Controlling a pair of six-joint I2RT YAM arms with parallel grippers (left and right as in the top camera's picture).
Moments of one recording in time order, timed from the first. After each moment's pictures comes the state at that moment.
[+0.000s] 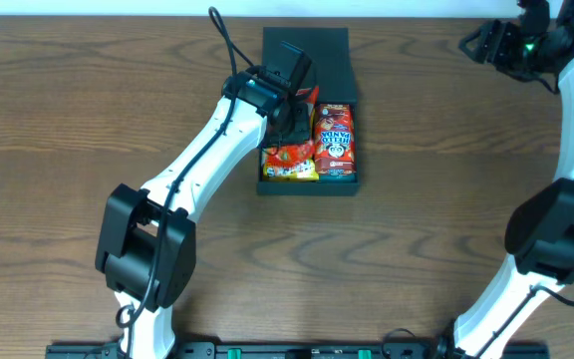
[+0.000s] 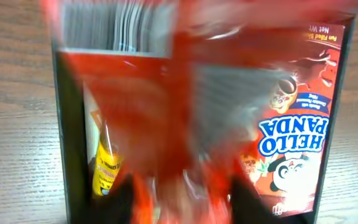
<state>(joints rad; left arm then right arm) -0.51 1.99 1.71 -0.93 0.10 -0.56 -0.28 2.09 2.07 -0.98 -0.52 0.10</state>
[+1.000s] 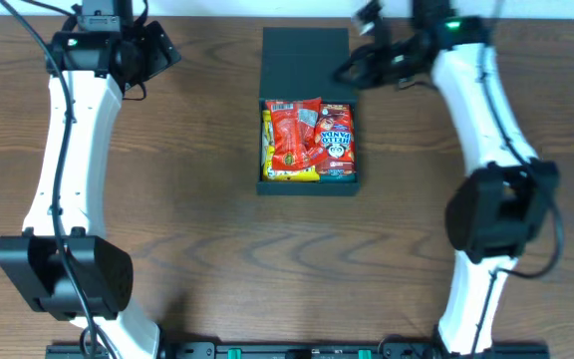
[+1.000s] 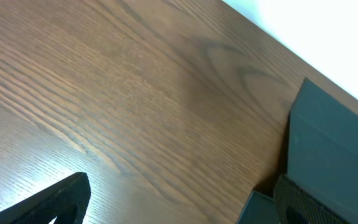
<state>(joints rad) 0.00 1.84 1.87 -0.99 -0.08 -0.56 0.17 2.21 2.07 -1.06 -0.79 -0.04</state>
